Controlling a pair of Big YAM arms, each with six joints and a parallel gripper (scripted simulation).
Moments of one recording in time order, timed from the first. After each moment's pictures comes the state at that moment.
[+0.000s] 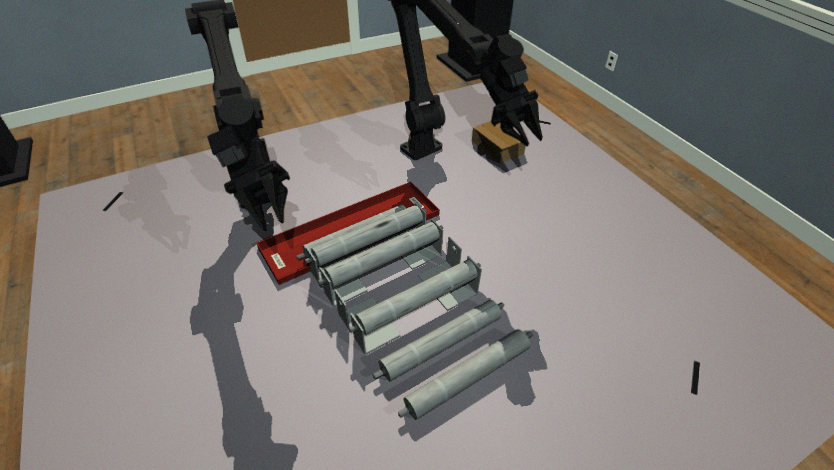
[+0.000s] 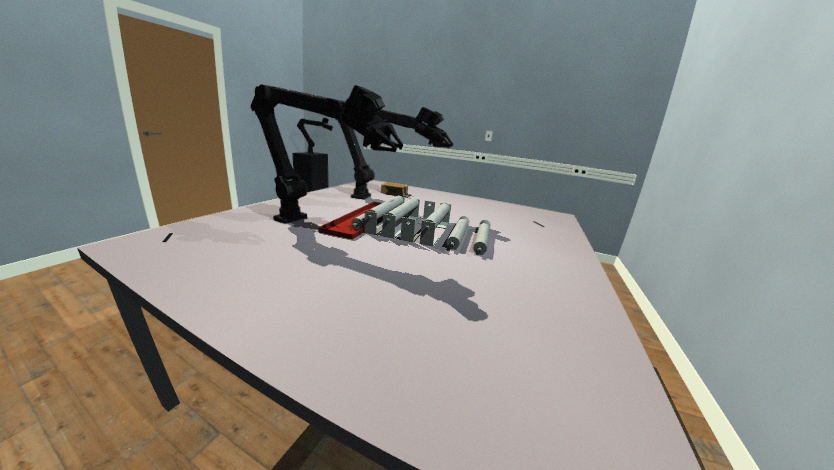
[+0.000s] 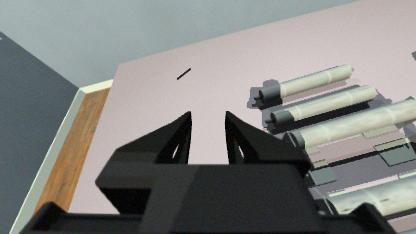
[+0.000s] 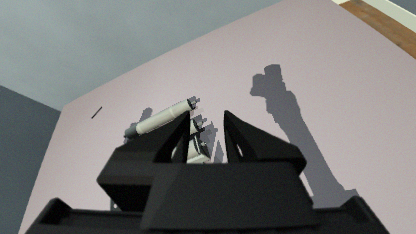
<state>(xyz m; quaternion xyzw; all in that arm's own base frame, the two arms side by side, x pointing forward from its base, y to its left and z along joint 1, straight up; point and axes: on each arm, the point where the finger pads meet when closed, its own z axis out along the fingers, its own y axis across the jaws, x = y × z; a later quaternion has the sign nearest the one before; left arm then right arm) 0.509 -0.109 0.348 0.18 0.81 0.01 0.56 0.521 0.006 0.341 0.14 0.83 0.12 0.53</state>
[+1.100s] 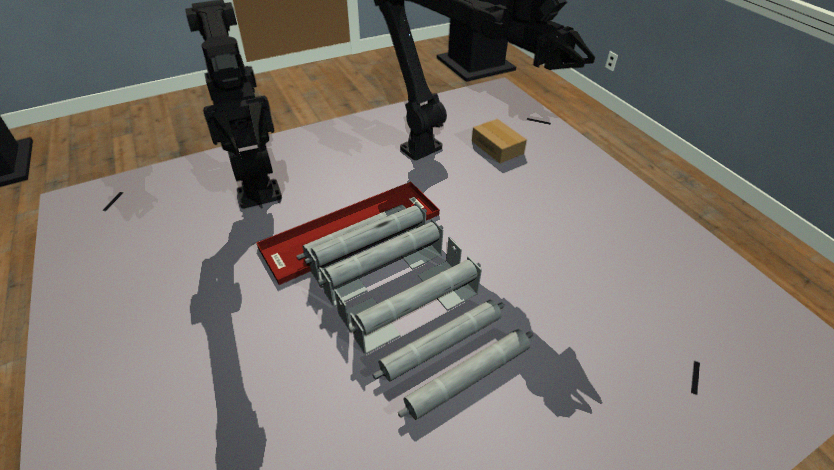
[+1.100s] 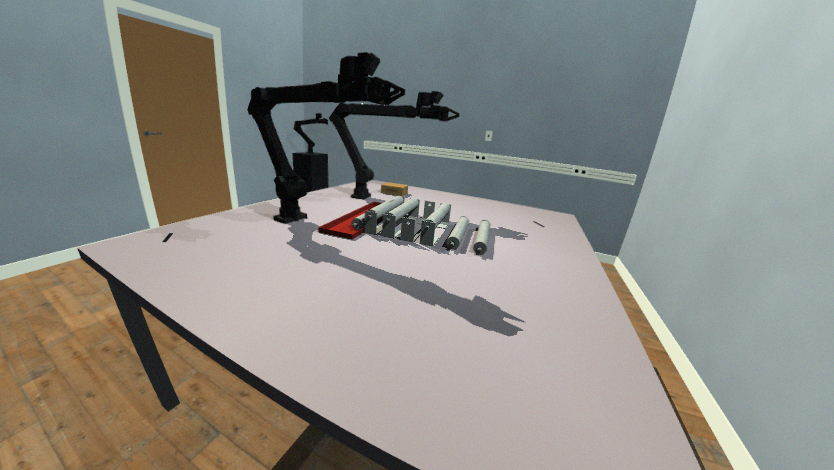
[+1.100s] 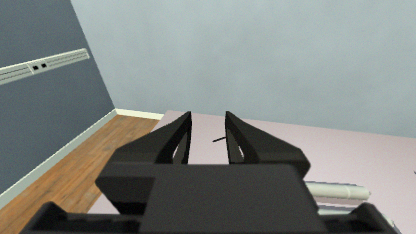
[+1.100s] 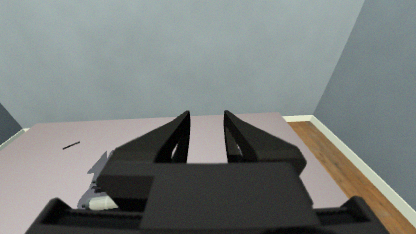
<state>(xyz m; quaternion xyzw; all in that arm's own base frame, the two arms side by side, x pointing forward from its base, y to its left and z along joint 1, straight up) 0.519 0.001 0.499 0.00 0.70 0.00 0.71 0.520 0.000 0.499 0.00 0.70 0.00 0.71</state>
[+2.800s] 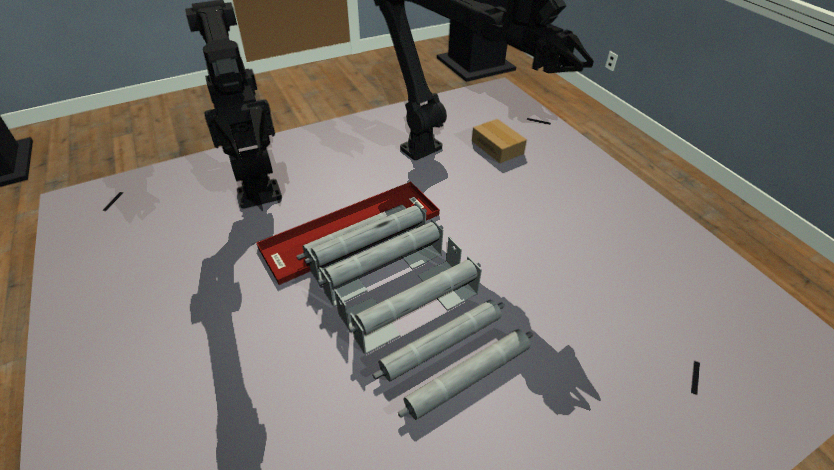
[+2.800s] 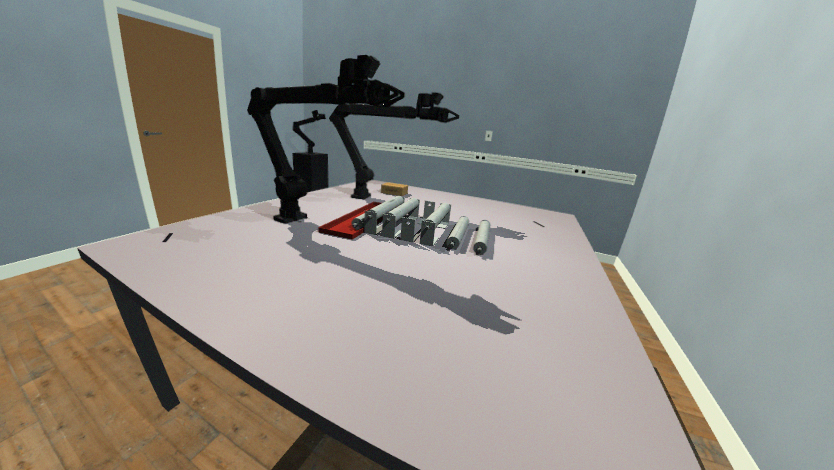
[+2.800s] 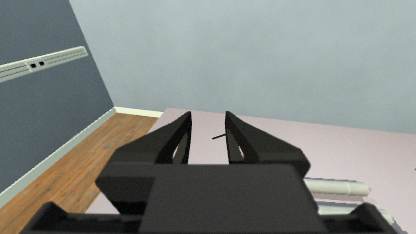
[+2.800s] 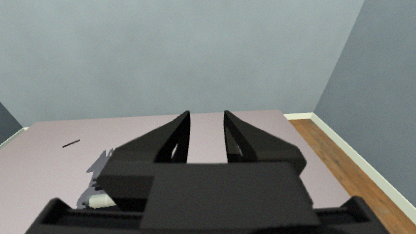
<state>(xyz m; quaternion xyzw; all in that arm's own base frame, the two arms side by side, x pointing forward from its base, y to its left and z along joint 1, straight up) 0.520 -0.001 0.491 0.00 0.71 0.00 0.71 0.519 0.000 0.491 0.00 0.71 0.00 0.71</state>
